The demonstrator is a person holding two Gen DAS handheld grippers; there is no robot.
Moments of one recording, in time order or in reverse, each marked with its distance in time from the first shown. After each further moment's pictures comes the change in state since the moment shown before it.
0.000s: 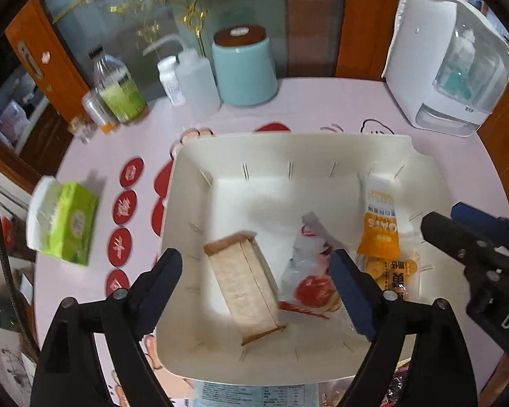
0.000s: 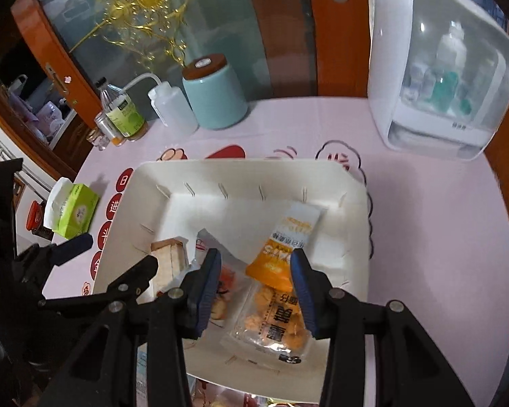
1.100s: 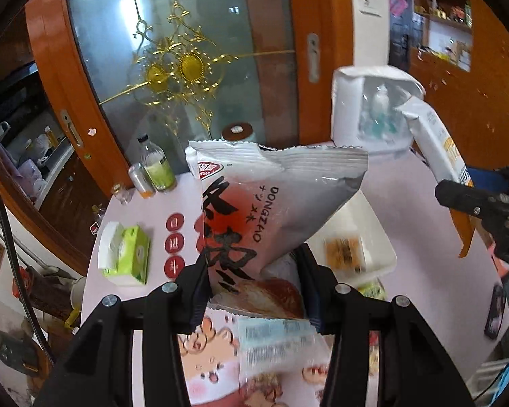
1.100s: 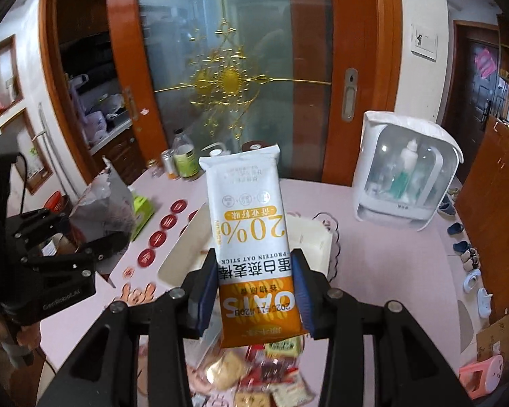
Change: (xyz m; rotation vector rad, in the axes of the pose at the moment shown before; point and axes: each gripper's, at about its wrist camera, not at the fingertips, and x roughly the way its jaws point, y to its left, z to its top) left arm -0.223 0.034 -0.079 0.136 -0.331 -0.036; right arm -0.211 0.053 -0.066 -0.217 -0.308 -0.022
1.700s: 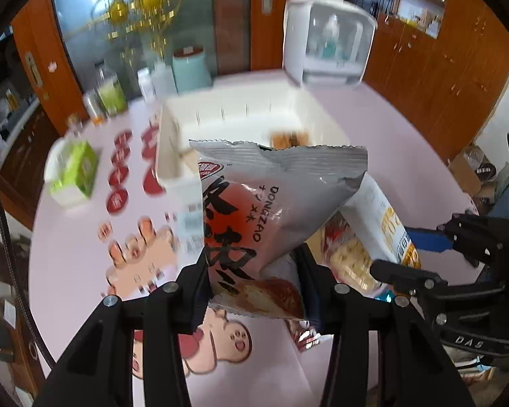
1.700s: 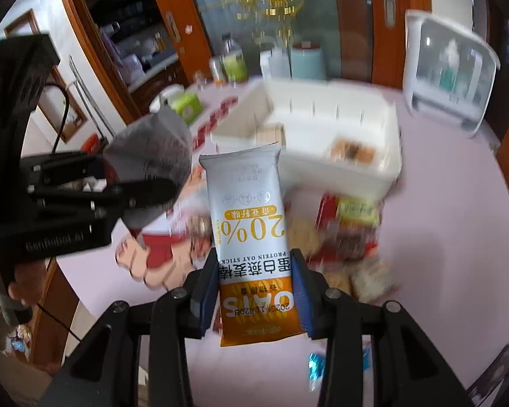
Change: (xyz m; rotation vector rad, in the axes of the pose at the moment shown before) left arm -0.012 -0.036 -0.154 0.031 0.161 -0.191; right arm 0.000 0.050 -0.178 -0.005 0.204 0.189
